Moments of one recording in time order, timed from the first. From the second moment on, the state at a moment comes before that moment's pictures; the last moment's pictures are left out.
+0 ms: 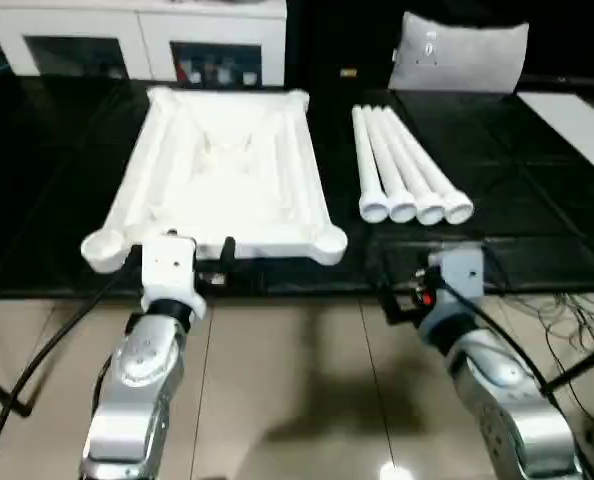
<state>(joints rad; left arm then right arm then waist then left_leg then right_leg) -0.06 0.10 -0.02 -0.20 -0.04 0.25 -0.06 -0.01 -0.17 0.04 -0.24 0.19 0.38 0.18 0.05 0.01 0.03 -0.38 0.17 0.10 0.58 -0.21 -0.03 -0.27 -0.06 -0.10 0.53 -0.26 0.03</state>
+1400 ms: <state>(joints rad) 0.08 0.14 -0.15 -0.23 0.00 0.20 -0.16 0.12 -0.15 0.05 -0.29 0.20 0.29 0.23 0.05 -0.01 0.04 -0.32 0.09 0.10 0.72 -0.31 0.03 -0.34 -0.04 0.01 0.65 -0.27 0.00</state>
